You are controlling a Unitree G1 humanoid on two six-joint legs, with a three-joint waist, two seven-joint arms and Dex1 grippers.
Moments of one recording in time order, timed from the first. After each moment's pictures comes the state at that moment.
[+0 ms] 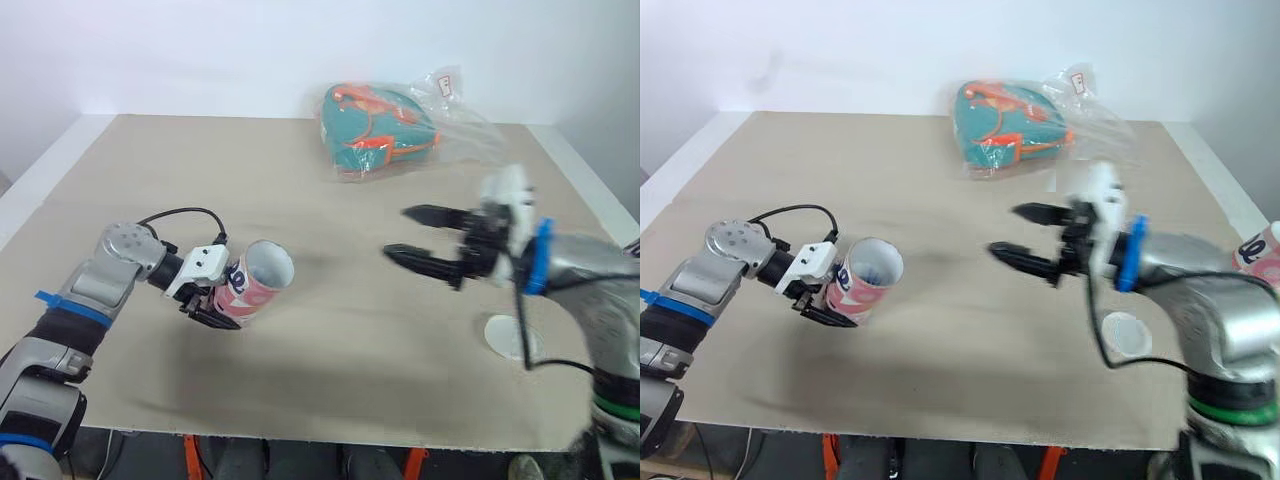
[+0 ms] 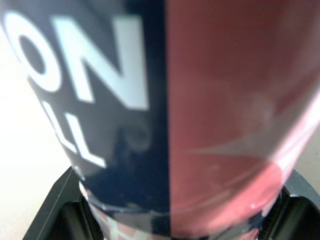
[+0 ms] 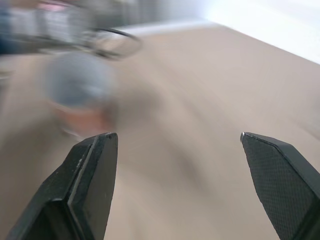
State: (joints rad) left arm -0.69 0.81 -0.34 0.35 -0.19 0.03 -1.60; right arm -0.34 -0.80 -0.36 -0.43 0.67 0.83 0.88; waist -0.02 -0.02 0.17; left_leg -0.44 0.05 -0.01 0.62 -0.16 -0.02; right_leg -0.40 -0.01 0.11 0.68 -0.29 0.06
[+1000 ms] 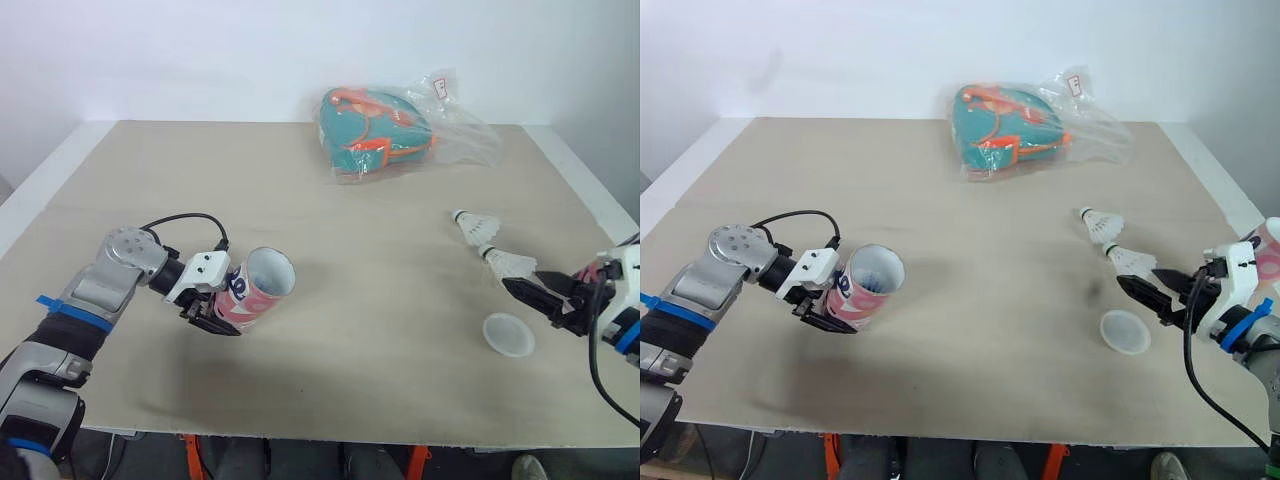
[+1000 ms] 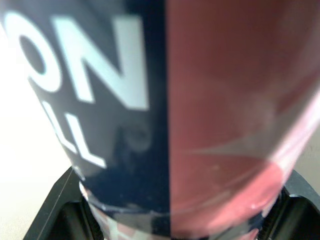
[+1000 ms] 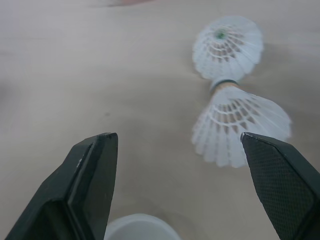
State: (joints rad) left arm -0.68 0.81 -0.35 0.33 -0.19 0.03 -1.60; right arm -0.06 -0.83 -0.58 -0.03 0.61 0.75 0.81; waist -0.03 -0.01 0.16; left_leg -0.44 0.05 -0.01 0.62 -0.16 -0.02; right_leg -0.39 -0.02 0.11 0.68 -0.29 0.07
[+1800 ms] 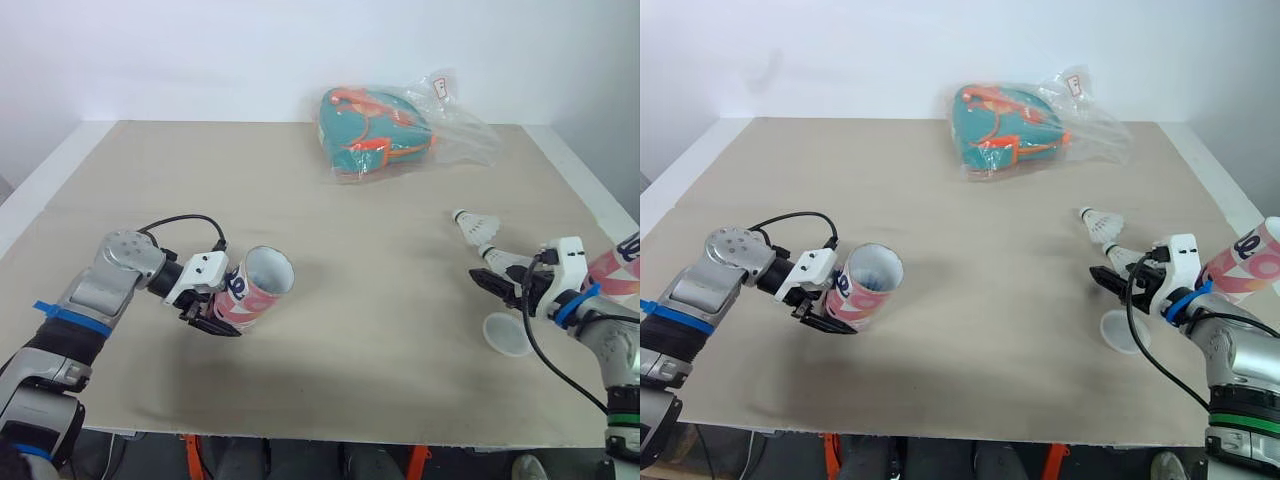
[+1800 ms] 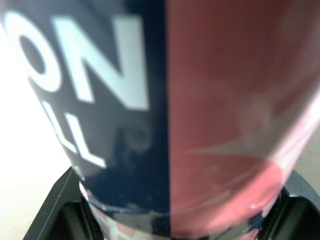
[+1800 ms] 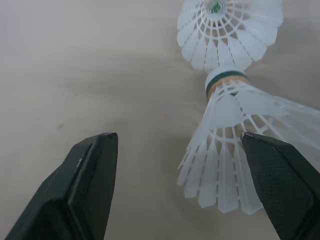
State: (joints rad) left arm -0.65 0.80 -0.31 0.30 -0.18 0.07 -1.60; right arm -0.31 -0.76 -0.35 0.28 0.44 0.59 0.71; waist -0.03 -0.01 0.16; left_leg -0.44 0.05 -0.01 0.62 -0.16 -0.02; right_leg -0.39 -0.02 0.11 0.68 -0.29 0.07
